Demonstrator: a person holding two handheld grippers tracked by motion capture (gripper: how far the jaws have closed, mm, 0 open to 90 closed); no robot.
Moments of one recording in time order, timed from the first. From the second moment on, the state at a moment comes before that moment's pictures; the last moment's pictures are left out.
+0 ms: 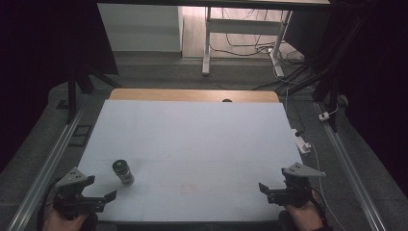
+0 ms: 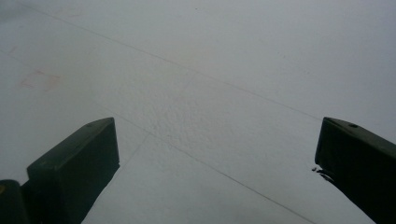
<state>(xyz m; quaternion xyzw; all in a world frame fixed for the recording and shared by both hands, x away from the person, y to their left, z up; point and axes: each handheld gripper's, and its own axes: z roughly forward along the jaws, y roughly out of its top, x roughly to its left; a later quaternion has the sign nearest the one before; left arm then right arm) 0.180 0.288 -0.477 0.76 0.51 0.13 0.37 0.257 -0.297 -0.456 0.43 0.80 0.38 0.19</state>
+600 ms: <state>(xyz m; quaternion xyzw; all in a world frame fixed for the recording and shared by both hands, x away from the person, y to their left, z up) 0.181 0.286 -0.477 0.77 0.51 0.13 0.37 0.256 -0.298 -0.456 0.43 0.80 0.40 0.15</state>
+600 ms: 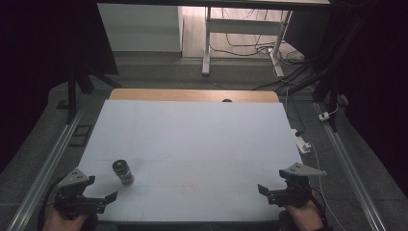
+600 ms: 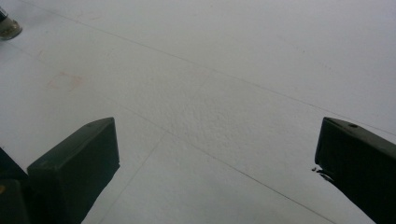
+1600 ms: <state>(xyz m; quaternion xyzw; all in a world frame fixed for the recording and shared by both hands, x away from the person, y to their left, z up) 0.199 0.282 -0.477 0.77 0.48 0.12 0.39 0.257 -0.292 -0.458 0.41 0.82 0.38 0.16</state>
